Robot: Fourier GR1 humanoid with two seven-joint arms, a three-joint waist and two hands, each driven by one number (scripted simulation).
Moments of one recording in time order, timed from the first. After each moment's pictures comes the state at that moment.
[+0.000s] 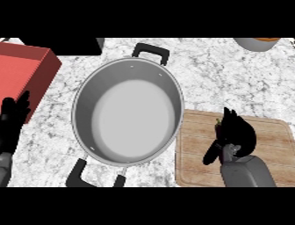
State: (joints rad) left arm -0.09 0.46 -0.04 -1.41 0.01 0.22 0.37; right arm -0.20 -0.03 0.18 -1.56 0.99 0.41 1.07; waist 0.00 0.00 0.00
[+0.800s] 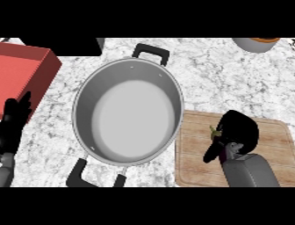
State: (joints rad) left arm -0.09 0.41 0.01 -1.42 -0.06 0.19 0.37; right arm -0.21 -0.06 0.18 -1.52 1.13 0.38 0.95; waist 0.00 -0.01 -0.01
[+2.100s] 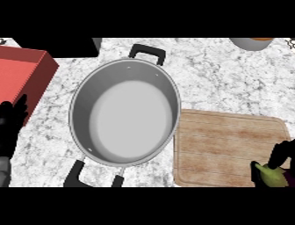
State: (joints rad) left arm -0.06 0.39 0.05 -1.45 -0.08 0.16 0.38; right arm 0.18 -0.32 0.23 -2.36 1.11 0.15 0.52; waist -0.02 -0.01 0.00
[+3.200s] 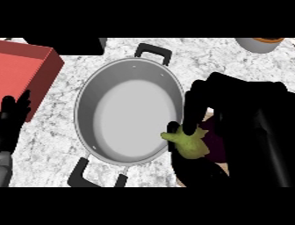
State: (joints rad) left arm -0.10 0.38 0.06 -1.45 -0.09 0.12 0.40; right arm -0.75 -0.03 0.40 -2.19 1.00 0.48 0.99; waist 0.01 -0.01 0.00
